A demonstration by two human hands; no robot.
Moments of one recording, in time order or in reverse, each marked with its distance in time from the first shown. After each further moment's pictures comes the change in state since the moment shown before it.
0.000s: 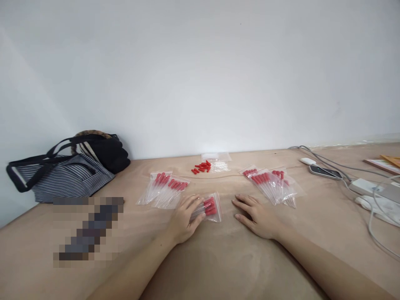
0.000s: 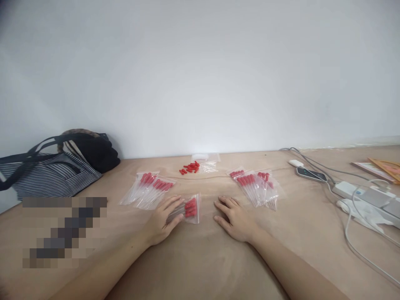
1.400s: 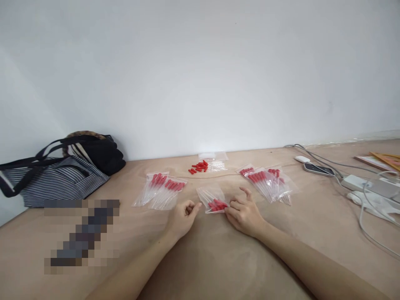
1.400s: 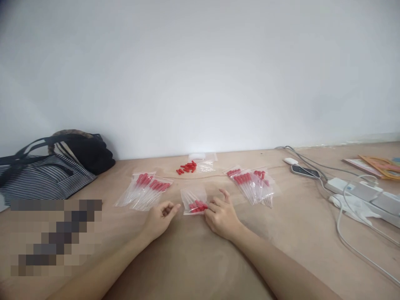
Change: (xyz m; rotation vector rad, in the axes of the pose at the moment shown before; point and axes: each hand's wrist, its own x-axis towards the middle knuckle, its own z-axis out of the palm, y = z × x) left_hand 0.014 0.014 0.005 -0.338 0.025 -0.487; right_hand 0.024 -0.029 0.013 -0.249 0.471 -0.314
